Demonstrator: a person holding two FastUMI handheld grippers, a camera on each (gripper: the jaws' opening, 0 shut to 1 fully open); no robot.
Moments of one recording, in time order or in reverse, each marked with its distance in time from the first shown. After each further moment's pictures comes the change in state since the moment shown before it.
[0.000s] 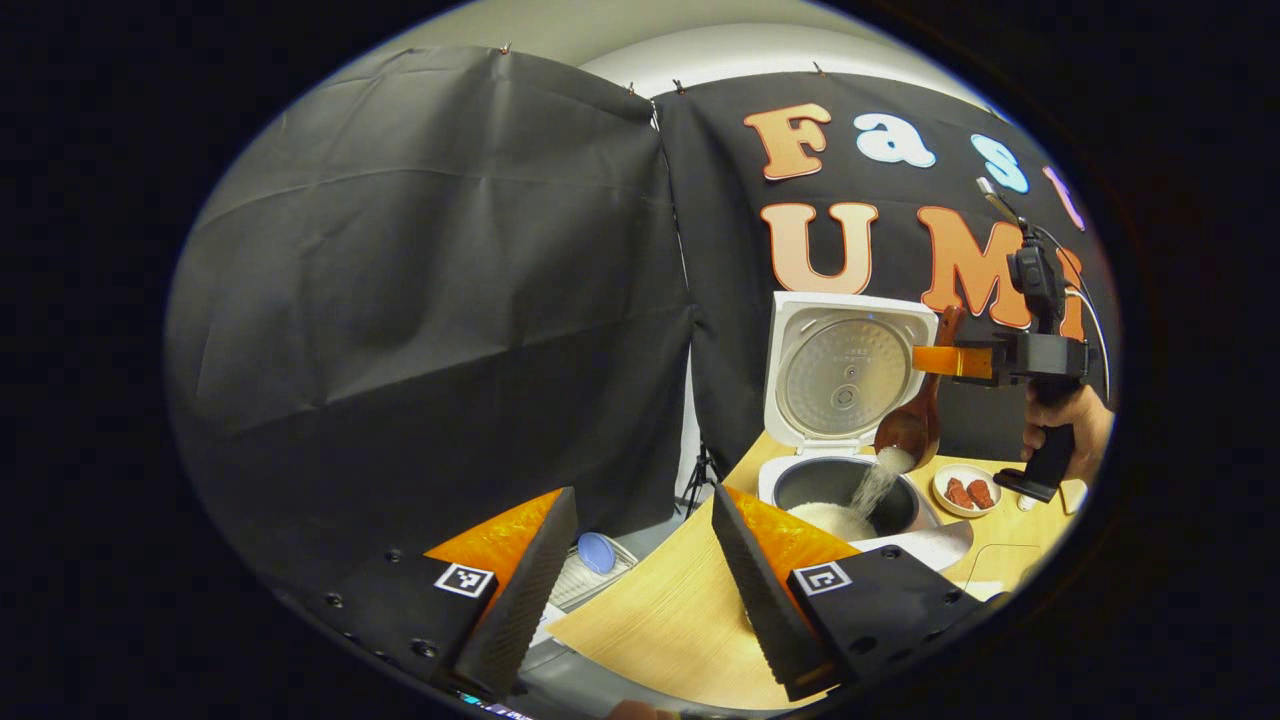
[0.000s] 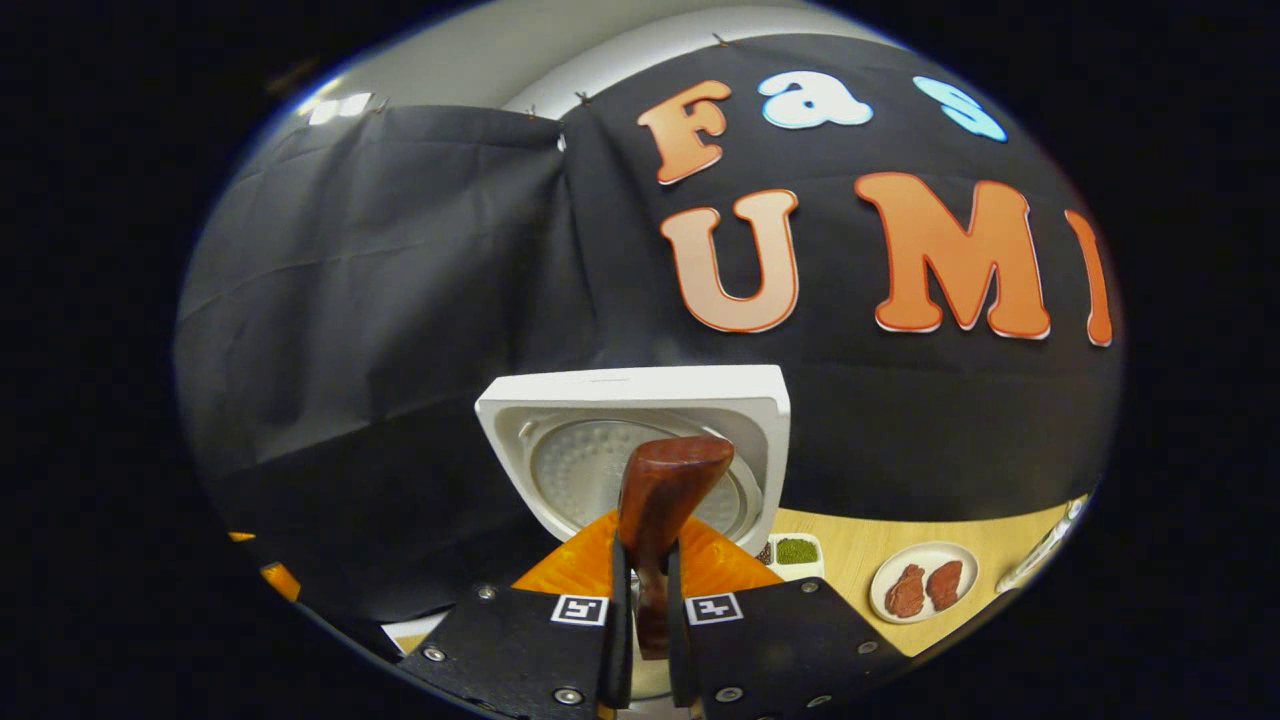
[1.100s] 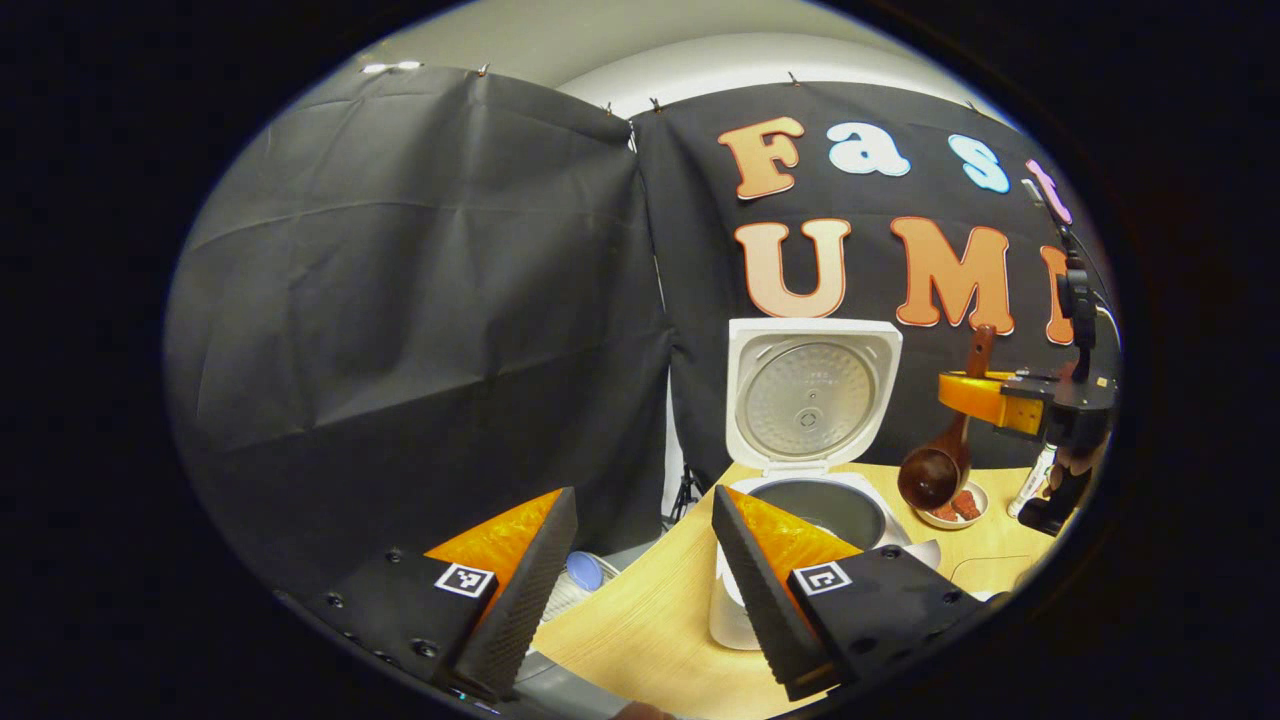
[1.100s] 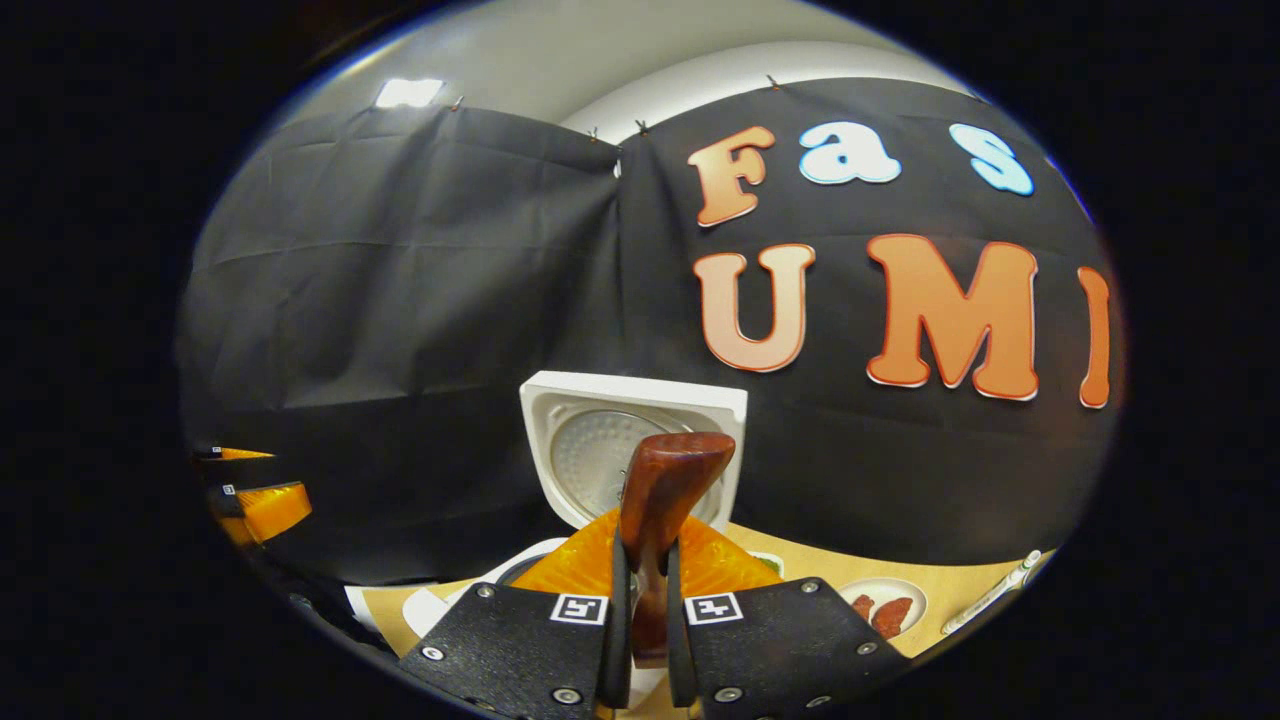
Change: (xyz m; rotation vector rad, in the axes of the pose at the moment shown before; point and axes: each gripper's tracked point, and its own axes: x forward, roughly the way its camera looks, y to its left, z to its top) left arm -0.018 -0.051 0.023 0.021 -0.077 -0.038; right arm -0.094 -0.052 -0.007 -0.067 -0.071 0.029
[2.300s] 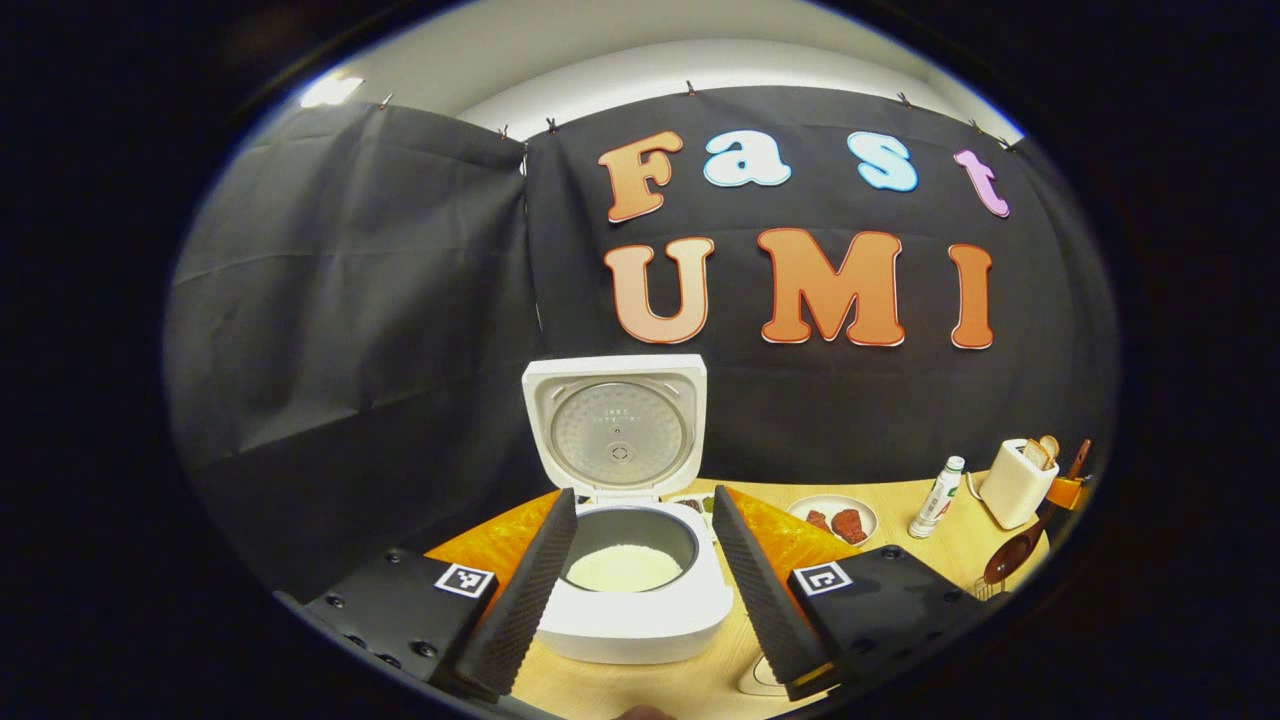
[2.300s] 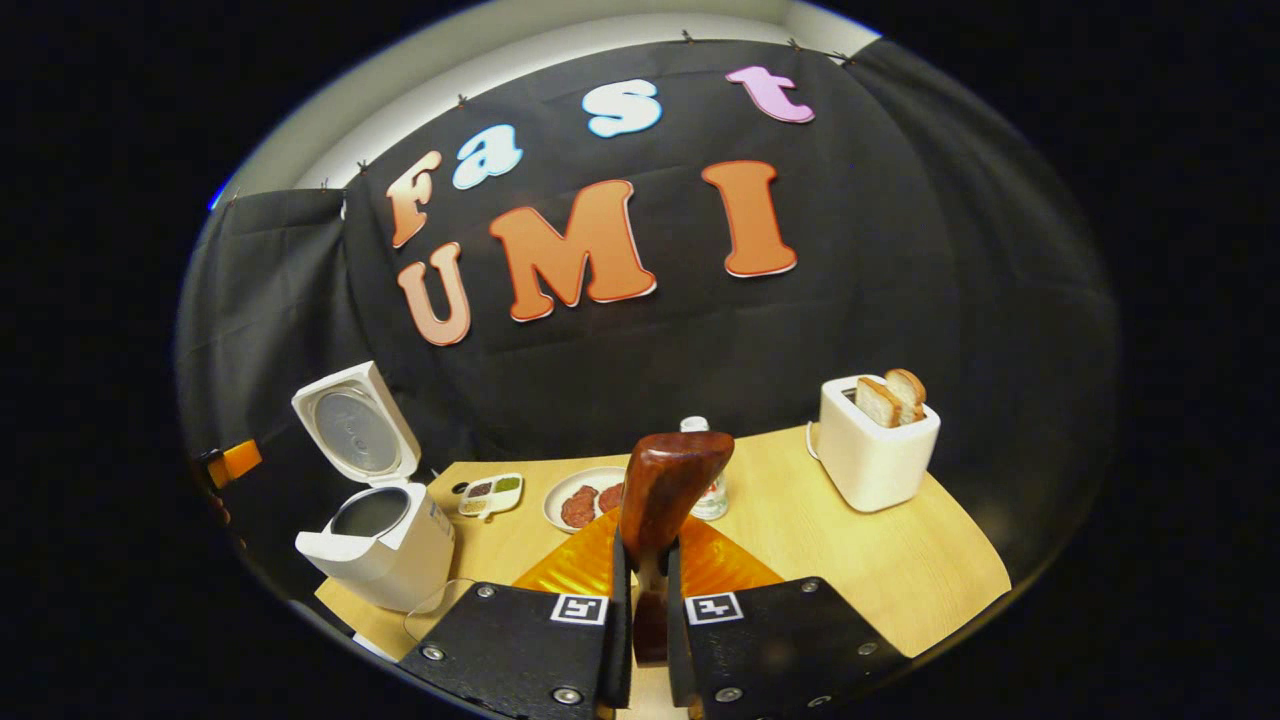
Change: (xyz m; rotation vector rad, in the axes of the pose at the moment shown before) left arm -0.037 -0.199 0.054 0.043 -0.053 -0.218; right arm -0.308 -0.276 -0.115 0.342 0.121 -0.627
